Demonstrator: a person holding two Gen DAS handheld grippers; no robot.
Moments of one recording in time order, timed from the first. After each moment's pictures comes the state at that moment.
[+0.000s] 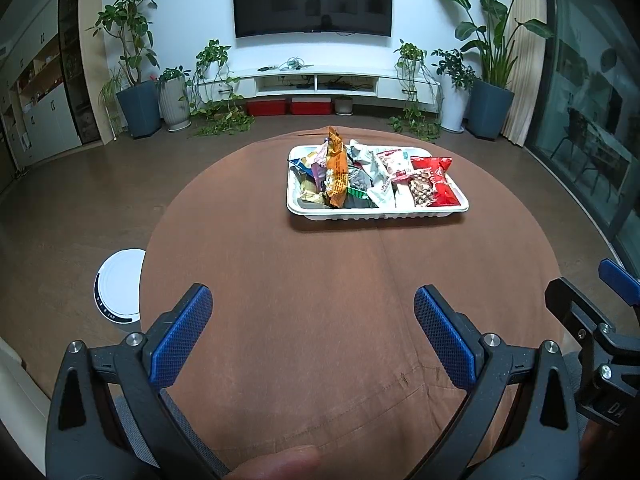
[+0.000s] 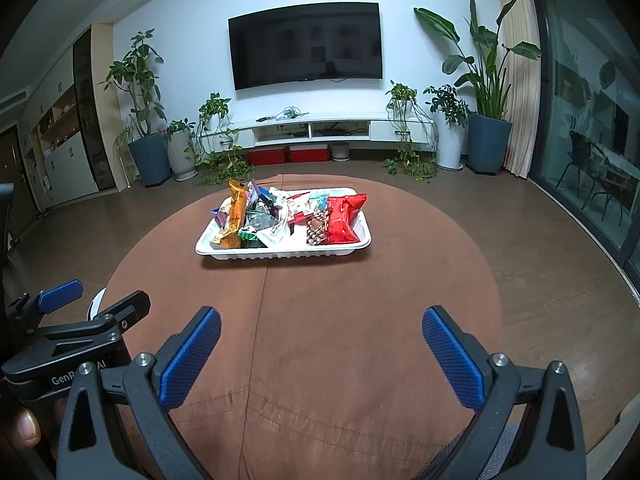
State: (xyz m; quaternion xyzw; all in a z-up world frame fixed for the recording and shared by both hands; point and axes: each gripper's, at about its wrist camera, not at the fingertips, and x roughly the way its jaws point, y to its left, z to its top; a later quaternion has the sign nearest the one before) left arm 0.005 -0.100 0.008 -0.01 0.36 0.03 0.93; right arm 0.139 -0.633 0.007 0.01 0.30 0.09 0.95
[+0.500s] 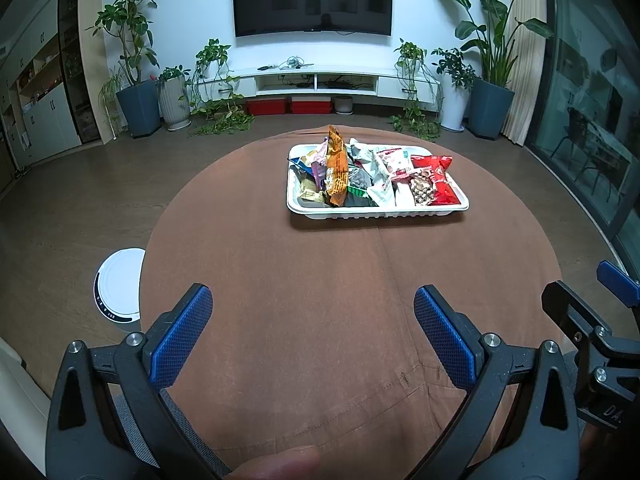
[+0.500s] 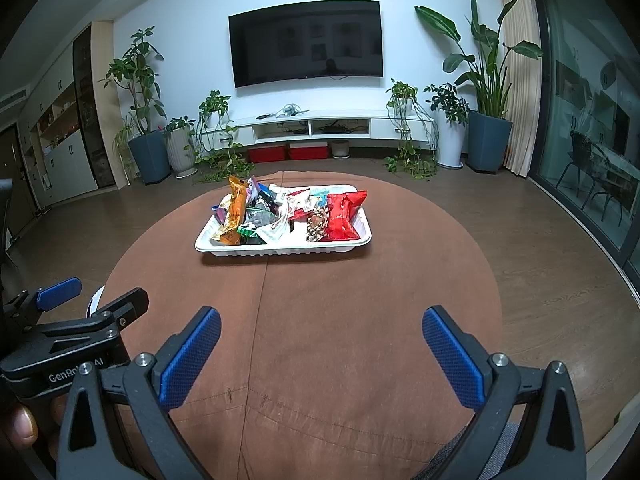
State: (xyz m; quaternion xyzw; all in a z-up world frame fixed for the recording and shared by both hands) left arm 0.009 -0.100 0.007 -0.01 0.36 0.03 0.93; right arm 0.140 -0.632 0.005 0.01 0.31 0.09 0.95
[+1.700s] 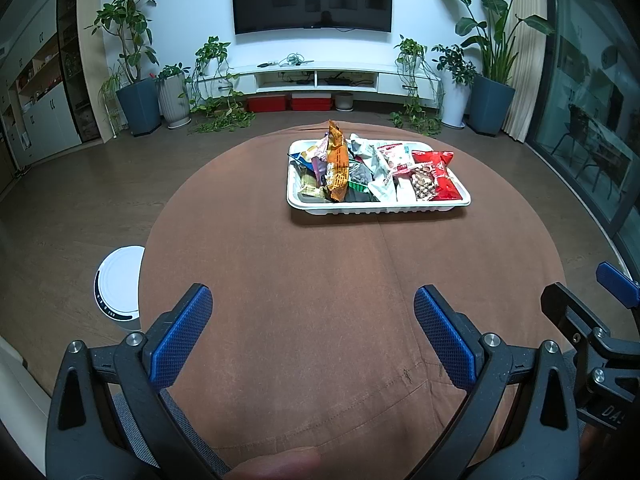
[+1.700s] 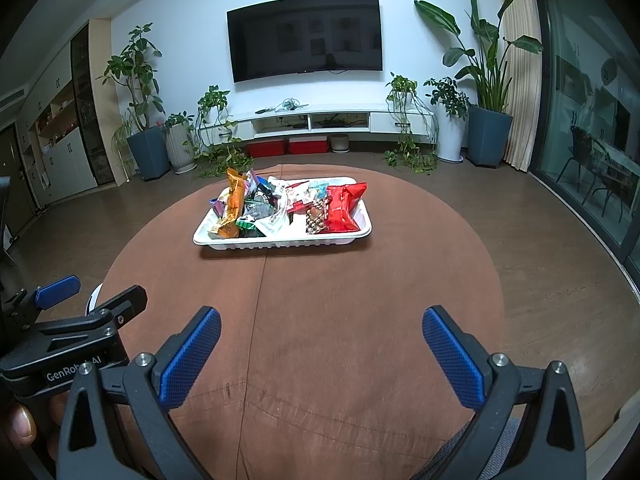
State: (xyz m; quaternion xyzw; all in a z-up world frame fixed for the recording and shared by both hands) left arm 0.008 -0.097 0.001 -0.01 0.36 0.03 0.93; right arm 0.136 -0.633 0.006 0.01 0.31 0.09 0.95
